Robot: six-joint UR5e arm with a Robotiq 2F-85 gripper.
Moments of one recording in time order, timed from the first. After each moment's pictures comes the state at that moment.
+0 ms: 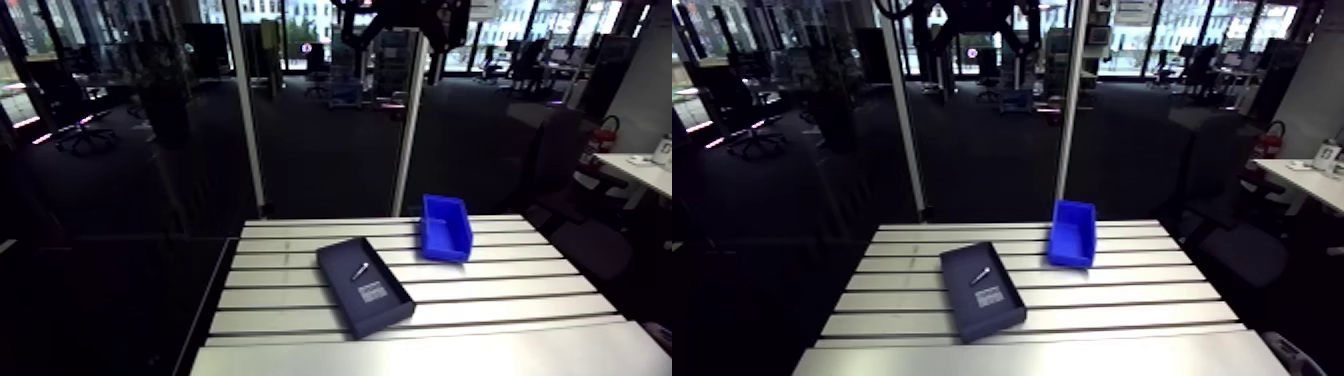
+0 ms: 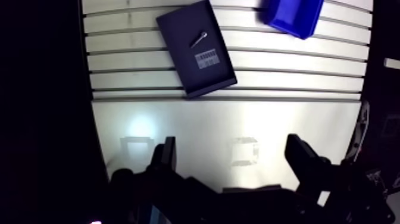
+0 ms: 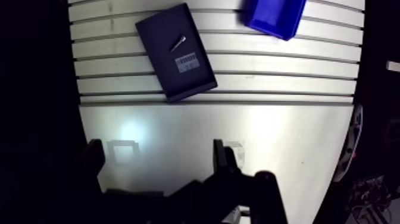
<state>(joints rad) -0.07 -1.49 1.32 -1.34 -1.57 -1.65</state>
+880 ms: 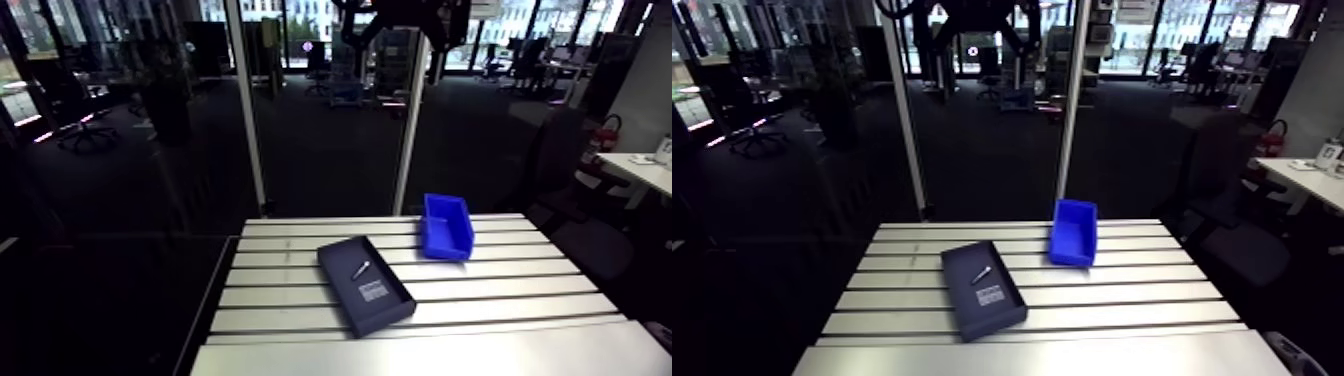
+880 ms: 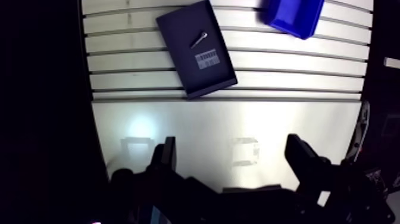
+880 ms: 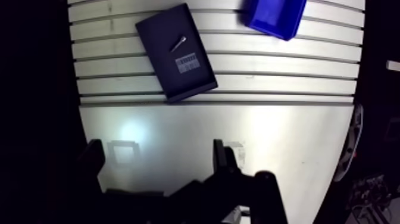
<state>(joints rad) -0.07 -1.49 1.32 -1.34 -1.57 -1.64</state>
